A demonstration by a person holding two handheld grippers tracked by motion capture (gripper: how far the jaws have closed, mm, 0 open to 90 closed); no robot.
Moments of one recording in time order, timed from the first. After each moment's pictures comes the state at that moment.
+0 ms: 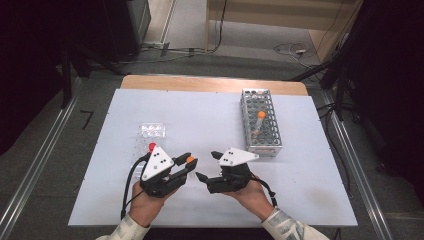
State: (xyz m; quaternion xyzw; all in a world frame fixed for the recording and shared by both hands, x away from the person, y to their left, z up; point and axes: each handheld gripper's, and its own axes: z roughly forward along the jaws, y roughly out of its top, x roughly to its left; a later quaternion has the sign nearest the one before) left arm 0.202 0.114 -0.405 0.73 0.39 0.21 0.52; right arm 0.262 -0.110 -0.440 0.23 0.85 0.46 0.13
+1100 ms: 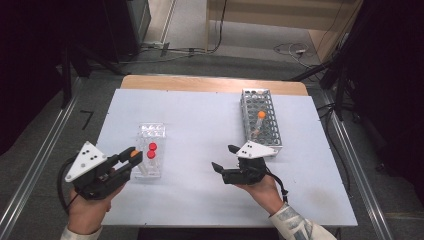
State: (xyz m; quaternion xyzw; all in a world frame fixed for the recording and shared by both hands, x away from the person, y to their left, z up) left arm 0.171 0.217 -0.369 0.68 0.47 0.27 0.50; right arm 0.276 -0.145 -0.436 0.28 0.83 0.47 0.15
